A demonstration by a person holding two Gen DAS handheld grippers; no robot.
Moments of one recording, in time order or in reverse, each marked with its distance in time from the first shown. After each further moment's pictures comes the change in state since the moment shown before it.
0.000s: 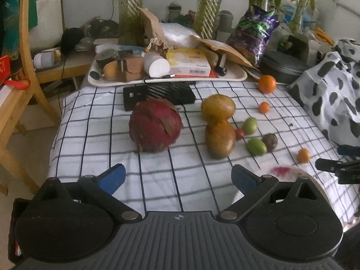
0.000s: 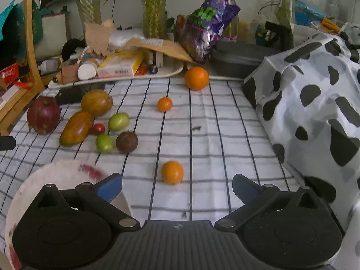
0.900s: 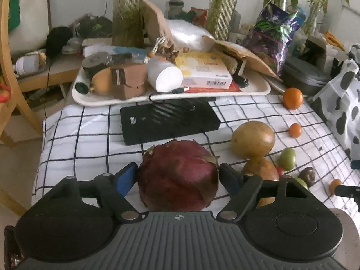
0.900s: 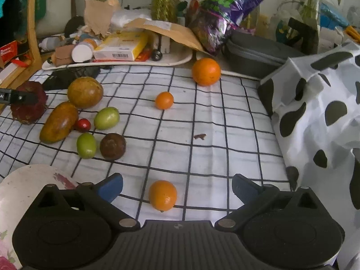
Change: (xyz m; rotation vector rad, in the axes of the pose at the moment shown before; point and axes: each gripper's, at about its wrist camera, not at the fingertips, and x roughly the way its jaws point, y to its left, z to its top) left arm 0.082 0.038 0.049 0.010 0.012 -0.040; right arm 0.053 -0.002 0.027 -0.099 0.110 0.004
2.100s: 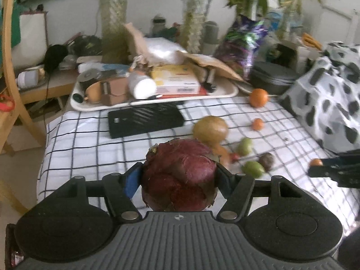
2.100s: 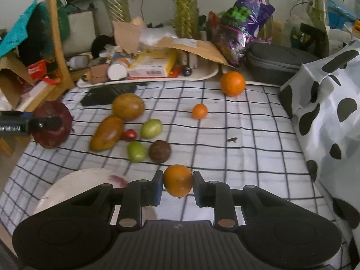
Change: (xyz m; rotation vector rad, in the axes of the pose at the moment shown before) left arm -0.070 -0.047 -0.031 0.058 -0.086 -0.031; right arm -0.048 0.014 -0.009 0.039 -0.074 0.179
